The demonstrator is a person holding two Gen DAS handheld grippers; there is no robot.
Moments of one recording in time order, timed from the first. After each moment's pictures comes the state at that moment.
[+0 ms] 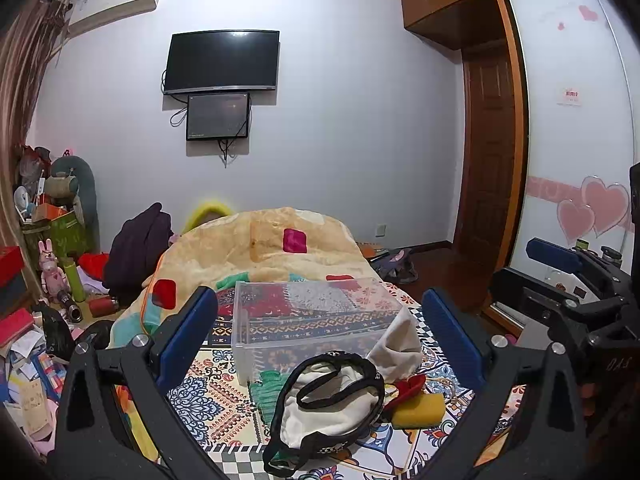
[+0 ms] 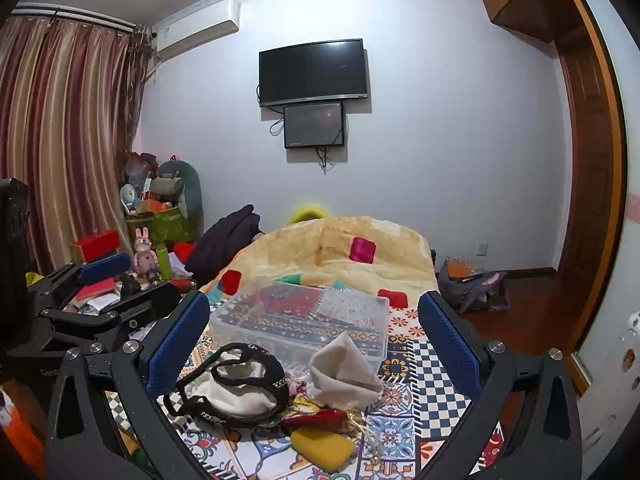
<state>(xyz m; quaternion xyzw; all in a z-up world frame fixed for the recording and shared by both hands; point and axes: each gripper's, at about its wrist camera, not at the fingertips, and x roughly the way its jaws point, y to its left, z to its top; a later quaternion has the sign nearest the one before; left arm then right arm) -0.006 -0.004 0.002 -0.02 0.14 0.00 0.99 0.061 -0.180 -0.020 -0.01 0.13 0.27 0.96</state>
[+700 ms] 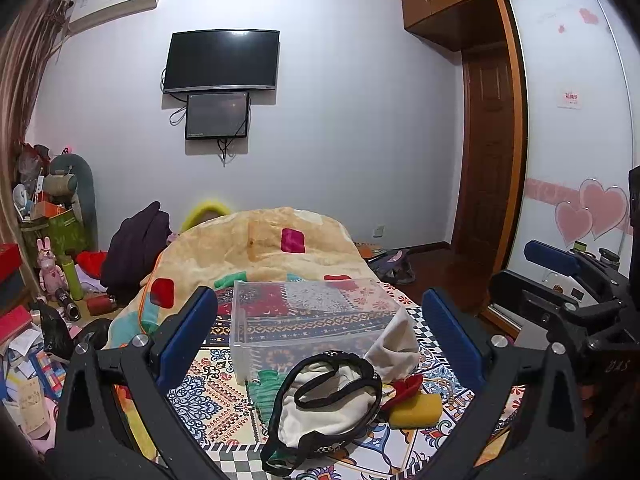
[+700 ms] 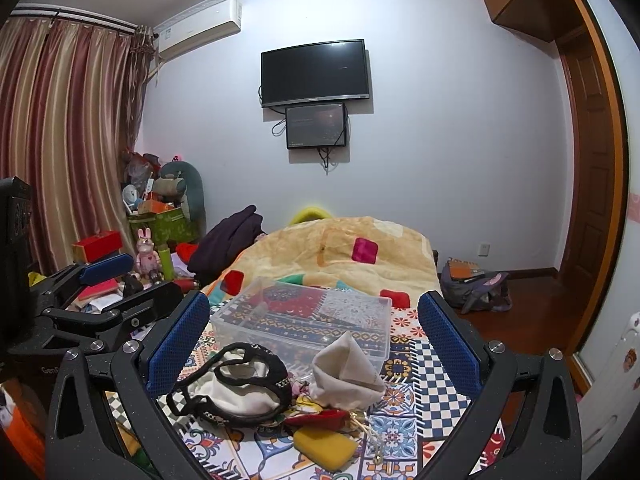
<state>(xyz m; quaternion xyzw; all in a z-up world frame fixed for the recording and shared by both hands) -0.006 -0.004 0.002 -0.02 0.14 -0.01 0.99 0.060 -0.179 -0.021 -0.01 0.13 0.27 0.95</state>
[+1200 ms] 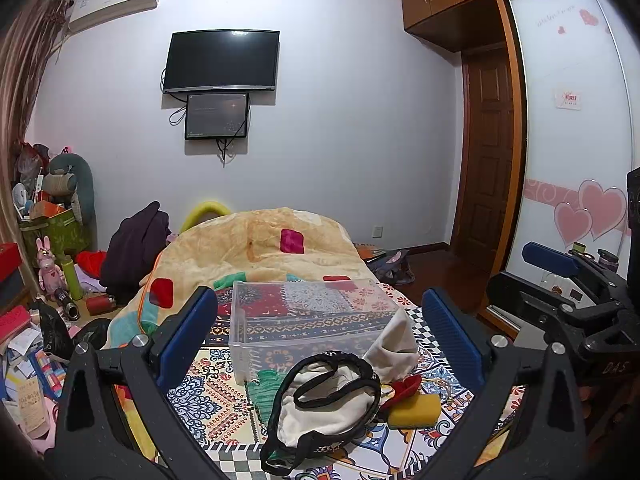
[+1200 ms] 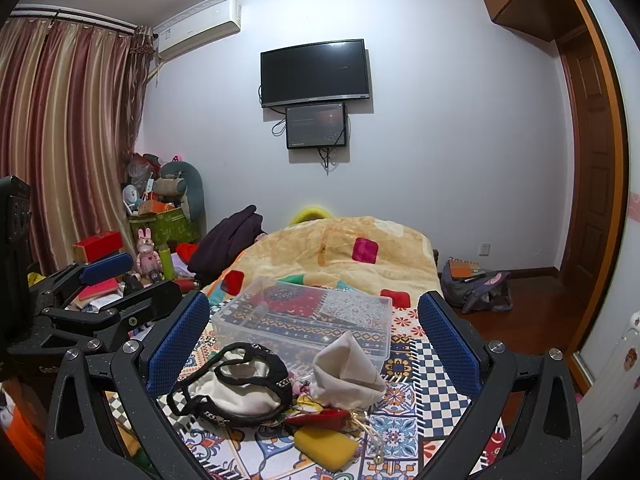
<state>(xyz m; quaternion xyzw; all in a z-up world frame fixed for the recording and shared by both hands) -0.006 -0.005 0.002 -0.02 0.14 -0.01 0.99 0.059 -0.178 -0.022 -0.01 0.13 0.27 0.95</state>
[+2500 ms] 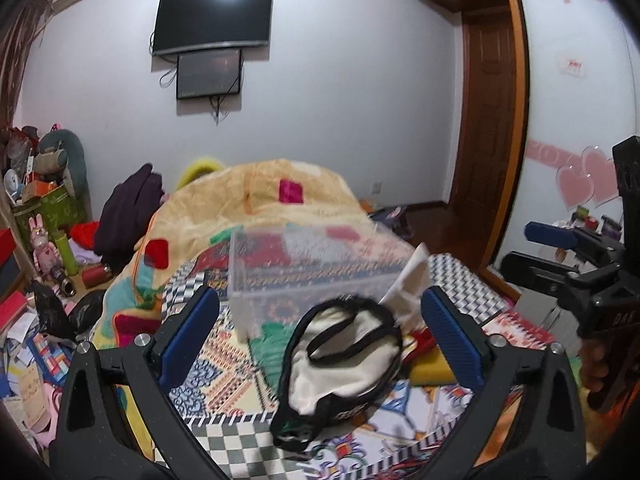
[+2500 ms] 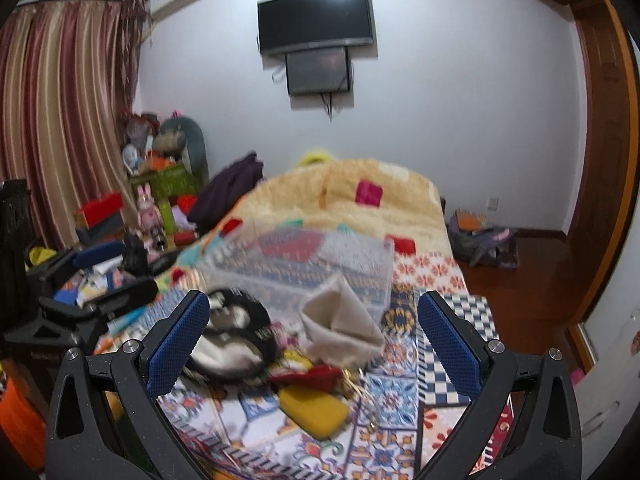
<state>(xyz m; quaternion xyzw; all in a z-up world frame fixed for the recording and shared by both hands) 0.016 0.012 -0.046 -0.01 0.22 -0.02 0.97 0.091 -0.182 -0.066 -0.03 0.24 0.28 0.93</state>
